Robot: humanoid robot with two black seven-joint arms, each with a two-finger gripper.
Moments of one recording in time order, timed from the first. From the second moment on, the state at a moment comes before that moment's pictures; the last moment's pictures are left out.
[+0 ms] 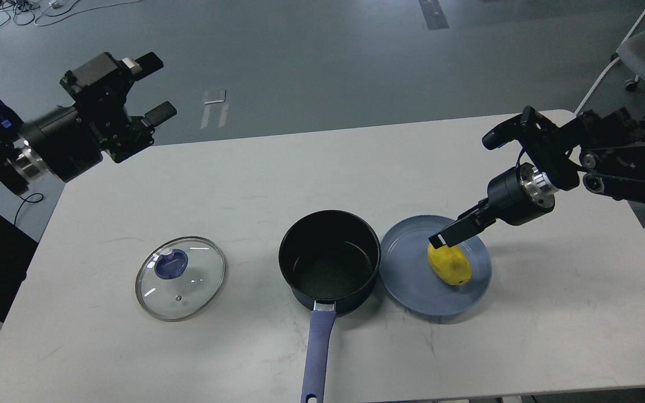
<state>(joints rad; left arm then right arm) -0.91 0.95 -0.44 -1.28 0.54 -0.48 -0.49 1.36 -0.54 -0.44 1.10 -1.29 0.49 0.49</state>
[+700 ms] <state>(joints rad) -0.91 0.97 -0.46 -1.31 0.54 -0.48 -0.49 1.31 -0.44 -0.50 1.00 -1.29 0.49 0.49</state>
